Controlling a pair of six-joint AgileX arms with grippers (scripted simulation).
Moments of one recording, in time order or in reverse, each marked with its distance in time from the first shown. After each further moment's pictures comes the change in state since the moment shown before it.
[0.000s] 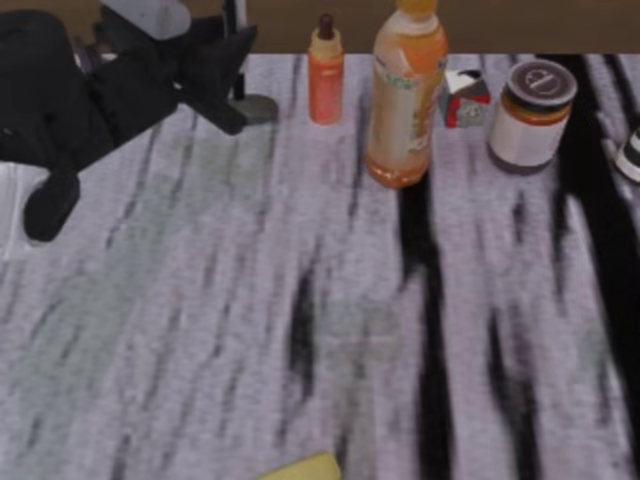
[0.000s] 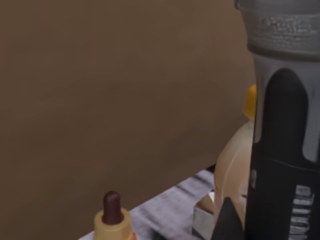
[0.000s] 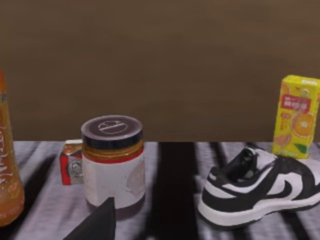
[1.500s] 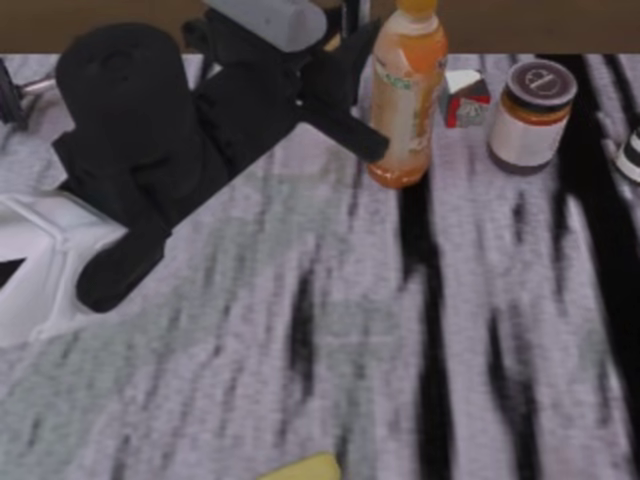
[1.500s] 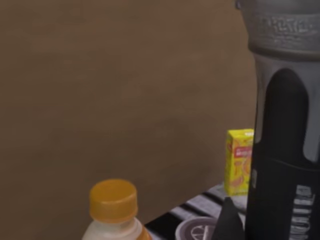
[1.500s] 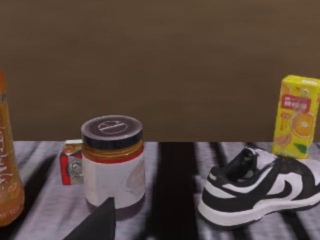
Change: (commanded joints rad) left arm -0.386 -0.261 -0.052 -0.127 -0.401 -0.001; right arm 0.000 0.000 0.000 0.000 0.000 0.000
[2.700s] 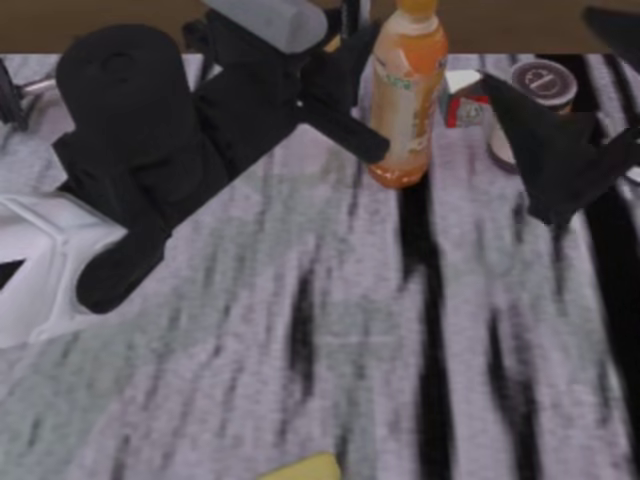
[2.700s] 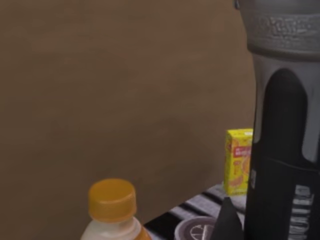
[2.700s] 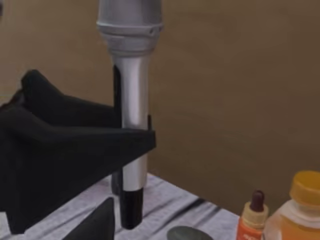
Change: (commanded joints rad) left arm 0.000 0.000 0.000 0.000 0.000 0.000; right arm 0.457 0.992 0.646 0.354 -0.225 -0.021
